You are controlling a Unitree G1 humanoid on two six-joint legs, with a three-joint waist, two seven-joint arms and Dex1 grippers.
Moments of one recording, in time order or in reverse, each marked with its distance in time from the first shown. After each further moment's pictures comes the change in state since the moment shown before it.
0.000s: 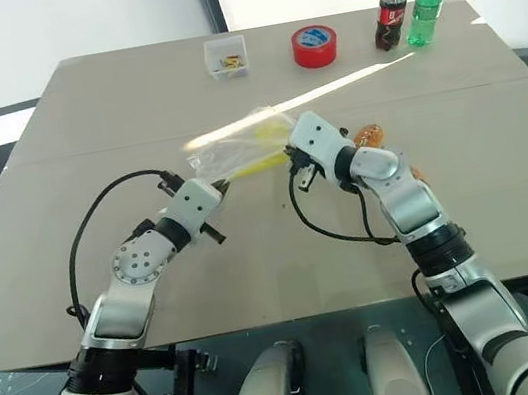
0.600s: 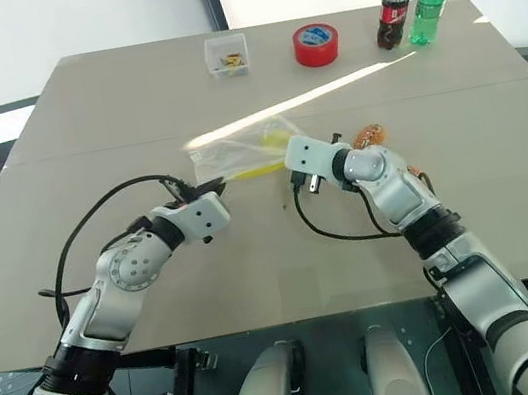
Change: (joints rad) left arm -0.008 0.161 -0.101 0.043 0.248 -0.253 0.102; right arm -0.105 -0.082 0.133 0.274 -0.210 -0.259 0.017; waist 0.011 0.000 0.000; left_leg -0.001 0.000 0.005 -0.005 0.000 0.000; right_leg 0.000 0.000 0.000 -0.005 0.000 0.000
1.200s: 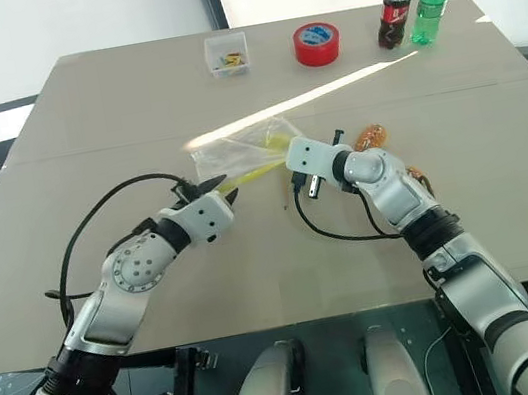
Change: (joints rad) left arm 0.008 0.012 -0.039 -0.060 -0.073 0.060 -0.003; right arm -0.004 0.019 0.004 0.063 -0.004 -0.033 -0.044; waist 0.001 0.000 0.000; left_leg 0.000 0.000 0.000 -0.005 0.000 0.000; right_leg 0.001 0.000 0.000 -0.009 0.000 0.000
